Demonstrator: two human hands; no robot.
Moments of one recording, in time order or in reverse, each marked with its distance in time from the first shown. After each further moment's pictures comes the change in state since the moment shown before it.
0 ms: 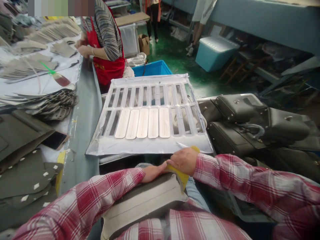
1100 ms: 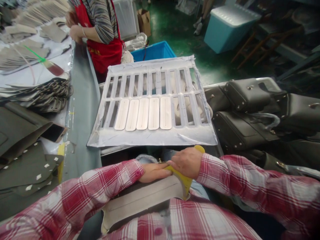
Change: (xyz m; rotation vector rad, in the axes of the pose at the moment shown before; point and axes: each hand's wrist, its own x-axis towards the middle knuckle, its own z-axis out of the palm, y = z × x) left_hand -0.010 0.027 0.002 0.093 -0.246 0.330; right_hand -0.016 -0.006 0.013 0.124 -0.057 -0.039
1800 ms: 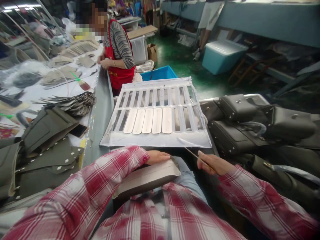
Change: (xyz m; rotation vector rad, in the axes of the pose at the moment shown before) left_hand -0.004 0.032 0.005 0.371 0.074 -0.206; right_hand -0.105 0.027 0.027 1.230 0.084 0.469
